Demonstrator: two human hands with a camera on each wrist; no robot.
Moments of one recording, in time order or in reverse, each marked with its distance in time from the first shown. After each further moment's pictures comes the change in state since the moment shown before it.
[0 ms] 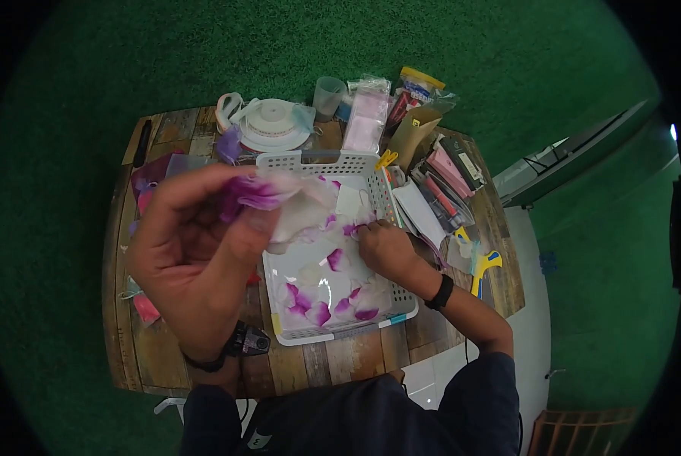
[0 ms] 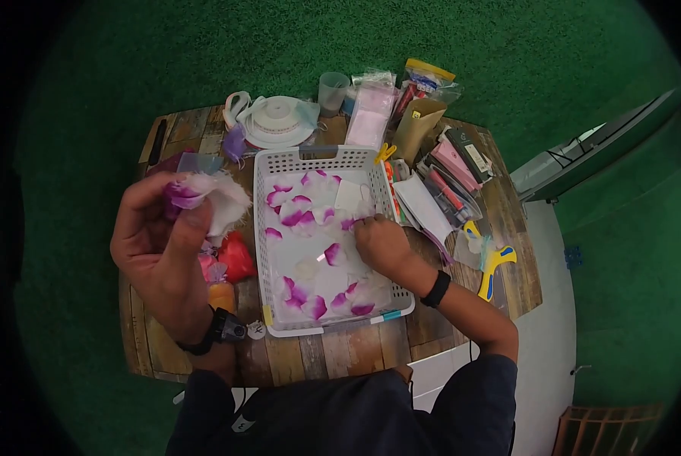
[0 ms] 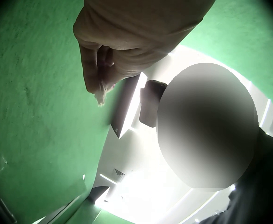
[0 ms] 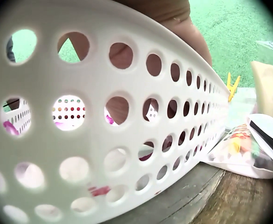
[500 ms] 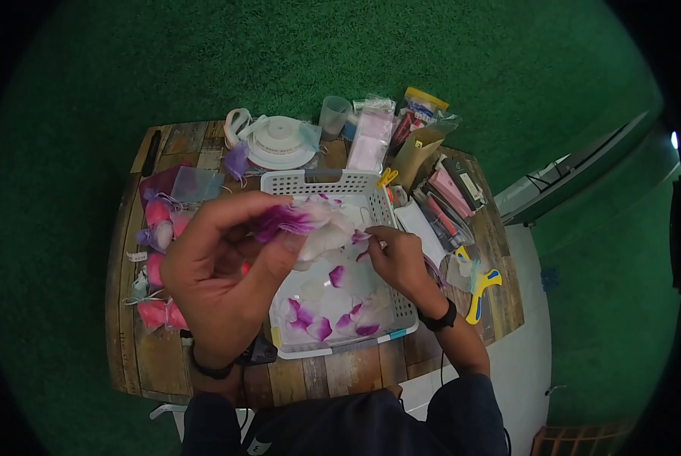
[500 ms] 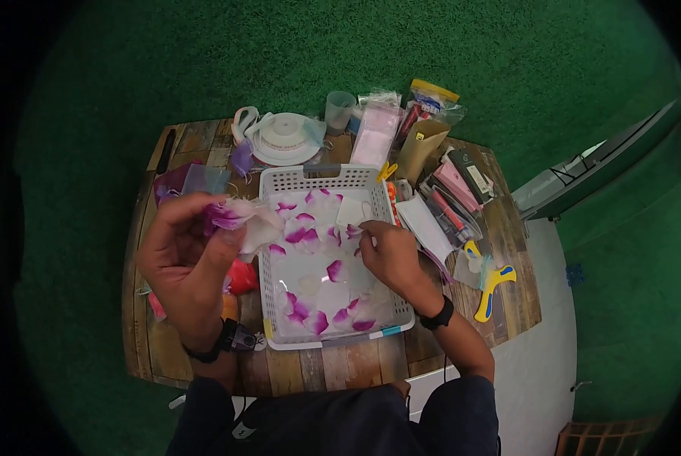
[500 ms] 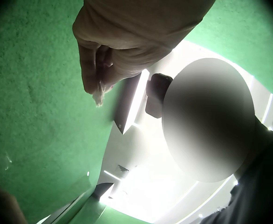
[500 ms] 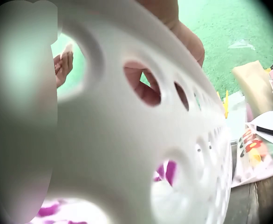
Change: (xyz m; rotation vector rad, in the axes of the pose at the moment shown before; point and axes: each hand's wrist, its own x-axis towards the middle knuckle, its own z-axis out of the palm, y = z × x) left_hand -0.001 -0.003 0.003 0.052 -0.125 -0.018; right_hand 0.010 -0.014 -0.053 0.380 0.344 0.157
